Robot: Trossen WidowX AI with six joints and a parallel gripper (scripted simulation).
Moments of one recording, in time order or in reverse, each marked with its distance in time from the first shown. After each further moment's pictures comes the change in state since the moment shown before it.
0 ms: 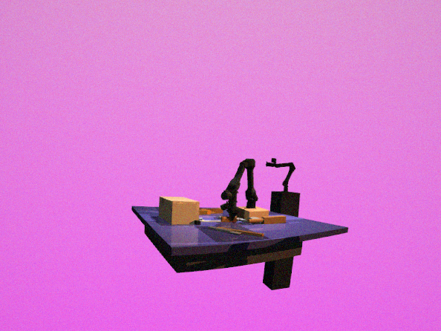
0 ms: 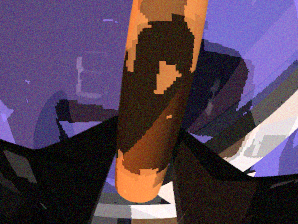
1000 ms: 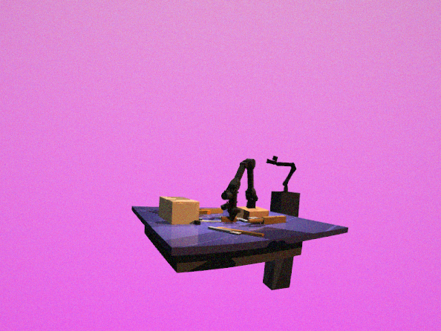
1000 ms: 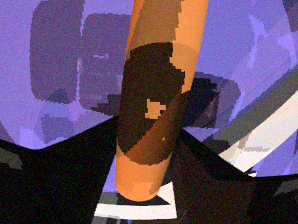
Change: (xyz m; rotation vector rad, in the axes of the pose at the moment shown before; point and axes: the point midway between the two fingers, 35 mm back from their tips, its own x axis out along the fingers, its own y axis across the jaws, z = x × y) arm 0.001 0.000 -0.002 -0.004 -0.006 0.004
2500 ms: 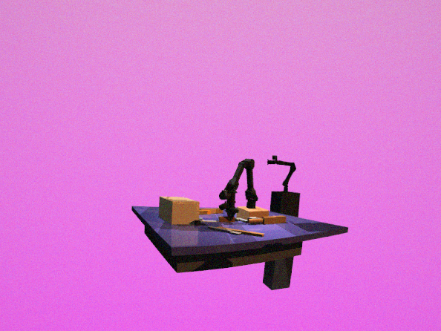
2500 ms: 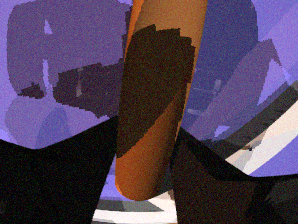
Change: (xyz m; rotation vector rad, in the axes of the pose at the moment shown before) arm 0.000 -0.001 0.014 -0.001 -0.001 -0.002
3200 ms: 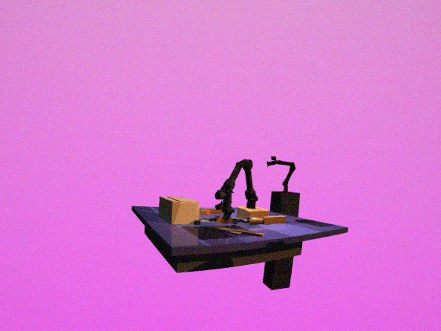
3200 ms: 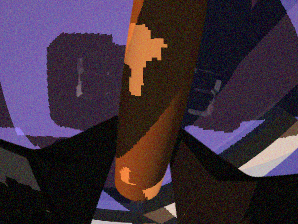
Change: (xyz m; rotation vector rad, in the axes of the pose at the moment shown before) arm 0.000 0.000 0.028 -0.002 -0.002 0.001
